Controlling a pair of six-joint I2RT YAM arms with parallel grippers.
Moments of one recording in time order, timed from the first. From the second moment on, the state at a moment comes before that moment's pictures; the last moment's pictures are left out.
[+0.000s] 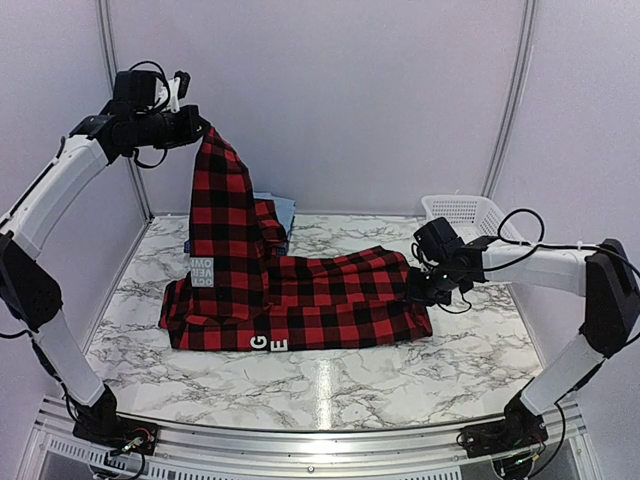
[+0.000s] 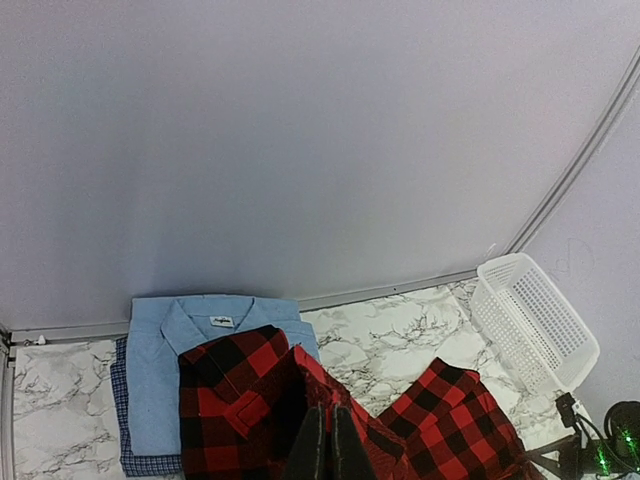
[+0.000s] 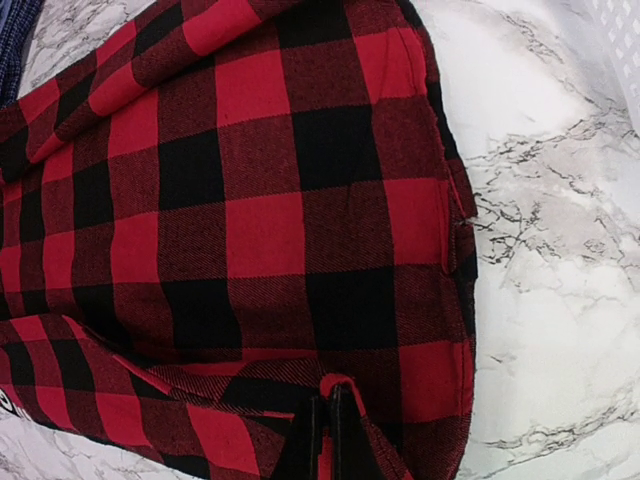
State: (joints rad) left arm -0.30 1.69 1.96 -0.59 0.16 -0.25; right arm 0.53 1.54 0.99 -0.51 0.08 0.63
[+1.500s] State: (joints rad) left arm -0.98 1.59 1.11 -0.22 -0.02 -0.60; right arm 0.78 1.41 0.98 -0.43 0.05 0.62
